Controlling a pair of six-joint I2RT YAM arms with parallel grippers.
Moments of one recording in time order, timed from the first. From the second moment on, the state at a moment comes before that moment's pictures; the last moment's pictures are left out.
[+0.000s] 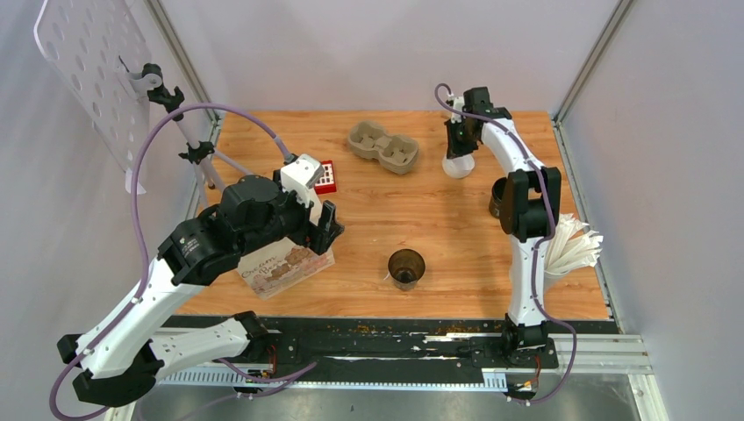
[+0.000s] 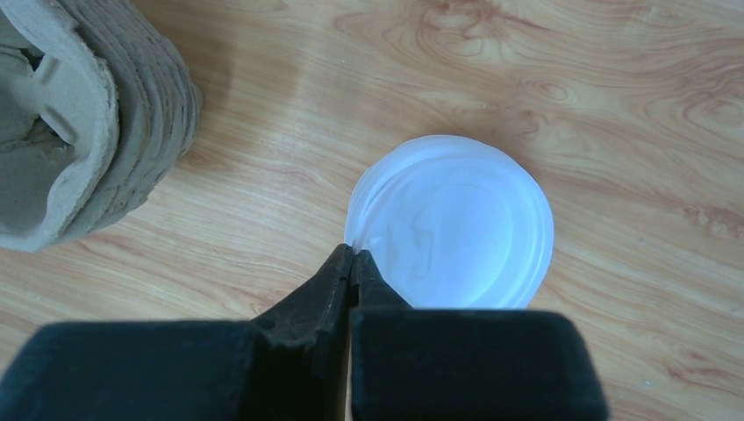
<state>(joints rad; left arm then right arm) -0.86 0.92 1.33 -0.88 -0.09 -0.18 0.13 2.30 2.08 -0.77 -0.22 -0.06</state>
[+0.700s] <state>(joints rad) -0.86 0.92 1.33 -0.81 -0.09 -0.10 0.14 2.01 2.00 -0.90 -0.29 0.08</state>
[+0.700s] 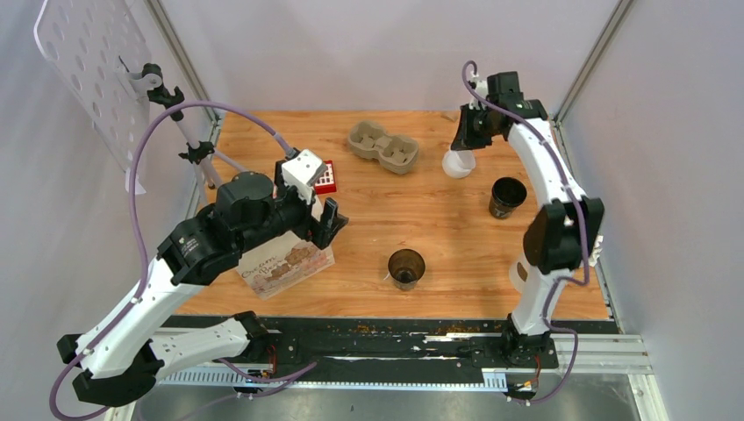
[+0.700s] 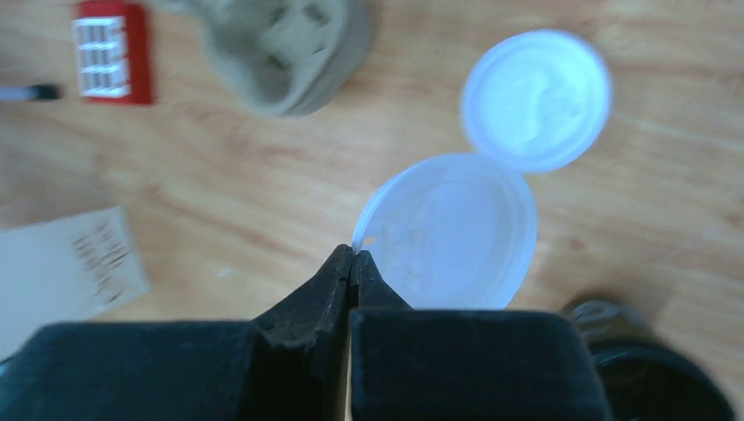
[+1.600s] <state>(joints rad) -0.87 0.95 0.98 0.04 0.42 0.25 0.40 0.99 1.17 -0.08 -0.87 0.94</state>
